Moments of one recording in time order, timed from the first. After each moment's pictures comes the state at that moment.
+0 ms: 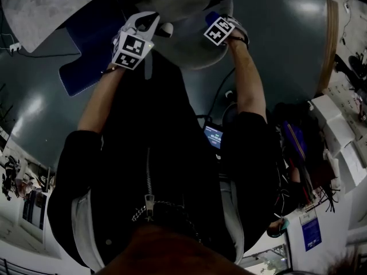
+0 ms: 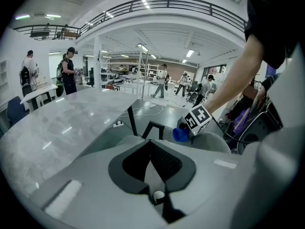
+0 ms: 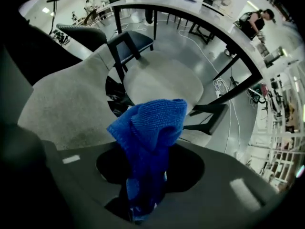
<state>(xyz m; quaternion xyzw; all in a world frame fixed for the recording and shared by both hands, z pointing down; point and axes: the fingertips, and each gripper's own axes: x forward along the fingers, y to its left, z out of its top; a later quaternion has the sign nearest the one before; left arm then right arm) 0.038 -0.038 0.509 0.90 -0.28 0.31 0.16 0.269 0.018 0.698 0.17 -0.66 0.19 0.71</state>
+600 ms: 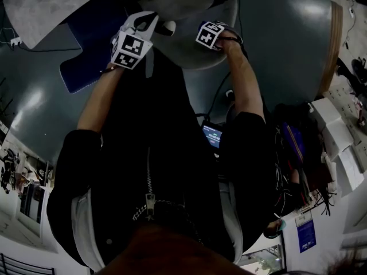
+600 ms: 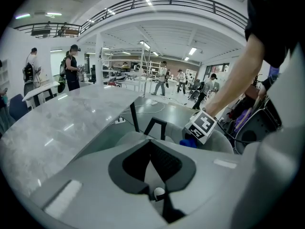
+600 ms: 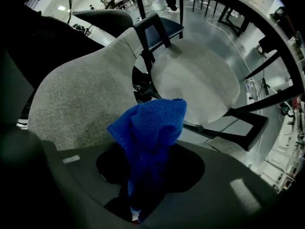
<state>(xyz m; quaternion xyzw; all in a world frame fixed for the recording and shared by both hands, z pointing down) 0.022 -0.037 0.516 0.89 -0.28 0.33 0.17 0.230 0.079 0.720 0.02 -0.63 0.21 0.74</state>
